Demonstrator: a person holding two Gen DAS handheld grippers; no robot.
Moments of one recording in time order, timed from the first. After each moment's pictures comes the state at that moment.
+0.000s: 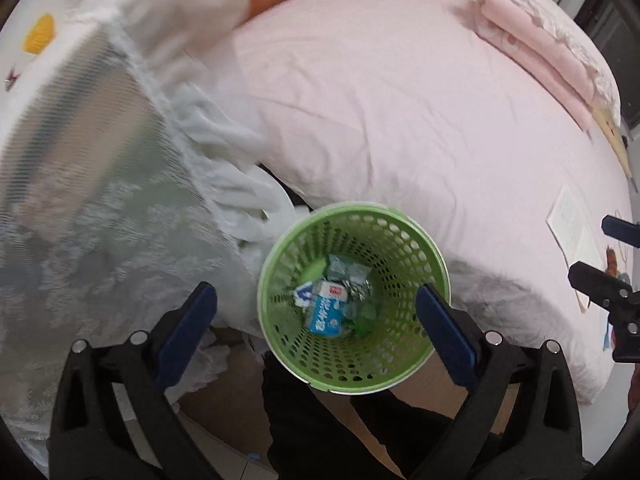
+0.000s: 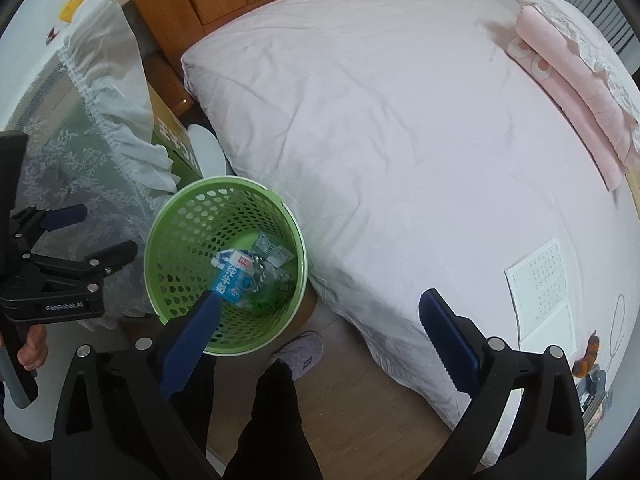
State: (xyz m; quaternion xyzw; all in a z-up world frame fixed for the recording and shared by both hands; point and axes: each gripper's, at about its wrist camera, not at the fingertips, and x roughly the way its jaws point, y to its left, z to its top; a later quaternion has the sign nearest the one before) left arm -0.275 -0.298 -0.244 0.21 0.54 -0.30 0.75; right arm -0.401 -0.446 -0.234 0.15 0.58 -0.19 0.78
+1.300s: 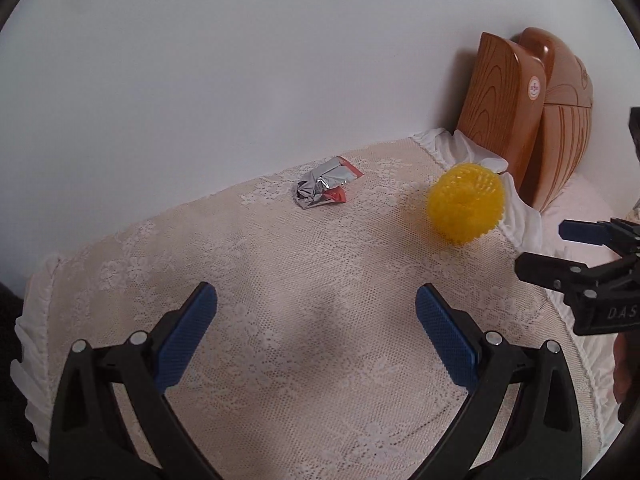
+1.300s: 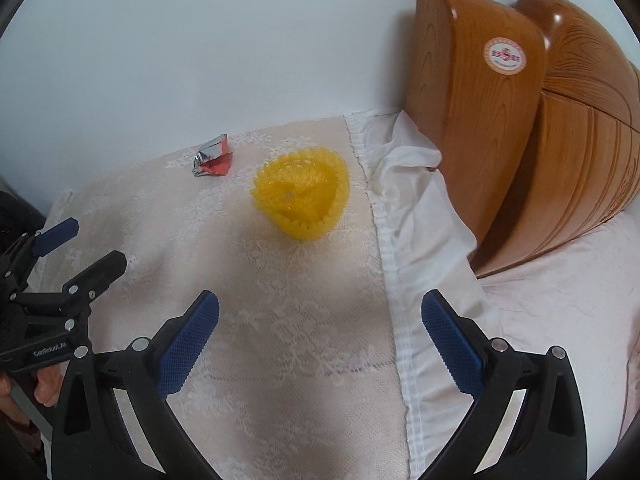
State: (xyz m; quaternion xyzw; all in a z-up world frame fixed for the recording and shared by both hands) left arm 0.219 -0.041 -0.117 0.06 0.43 -0.11 0.89; right arm 0.222 -0.223 -0.122 0.03 0.51 0.03 0.86
